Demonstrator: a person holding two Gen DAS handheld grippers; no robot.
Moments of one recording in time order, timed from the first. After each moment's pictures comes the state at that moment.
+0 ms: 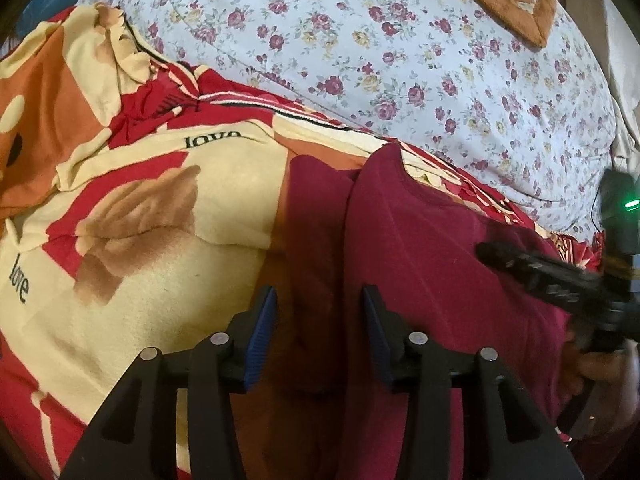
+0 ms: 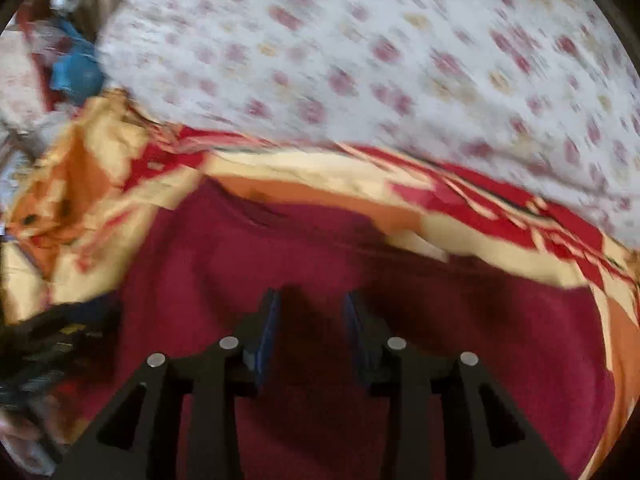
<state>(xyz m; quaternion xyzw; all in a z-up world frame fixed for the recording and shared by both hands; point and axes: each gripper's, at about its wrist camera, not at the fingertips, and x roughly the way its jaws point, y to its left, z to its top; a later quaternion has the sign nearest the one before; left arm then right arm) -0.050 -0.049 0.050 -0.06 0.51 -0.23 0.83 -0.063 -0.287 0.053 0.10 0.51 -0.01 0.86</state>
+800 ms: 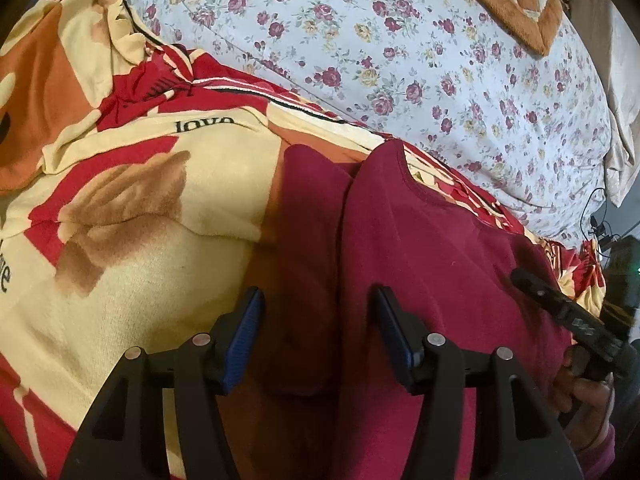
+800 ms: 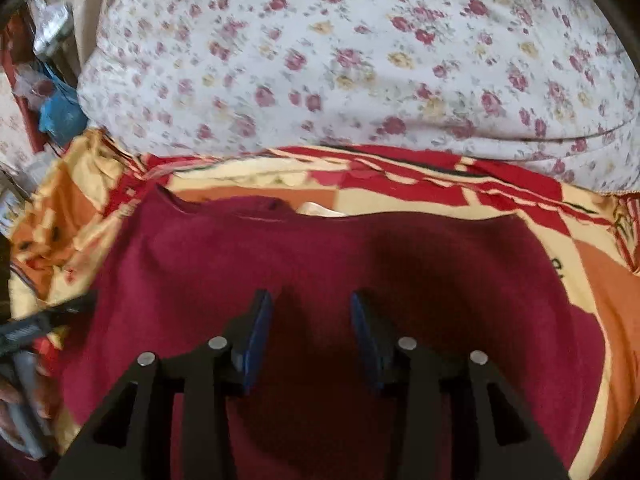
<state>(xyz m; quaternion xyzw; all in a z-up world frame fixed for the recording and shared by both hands) -0.045 -0.049 0.045 -0.08 0.52 -0.24 0.82 -0.124 -0.337 0.064 0.15 0.44 -0.03 0.88</state>
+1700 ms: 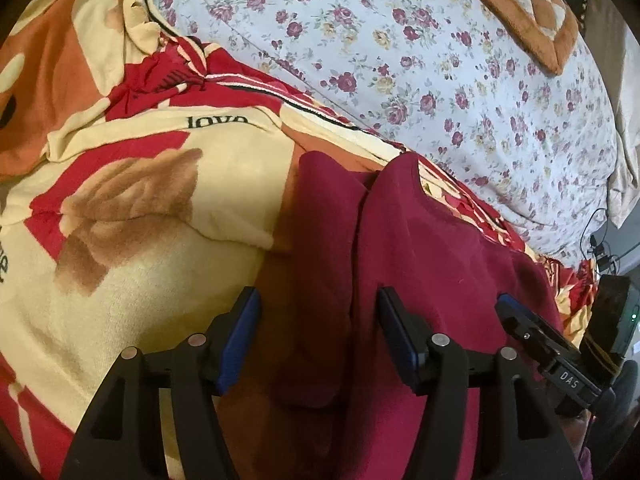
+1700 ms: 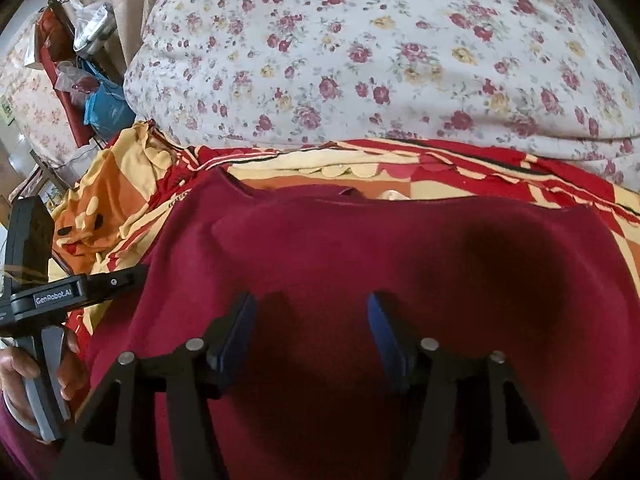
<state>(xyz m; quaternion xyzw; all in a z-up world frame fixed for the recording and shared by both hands) -0.039 -0.044 0.042 -0.11 0.52 -0.23 0.81 -0.124 -0.310 0.049 0.16 0.42 0.05 0.89</state>
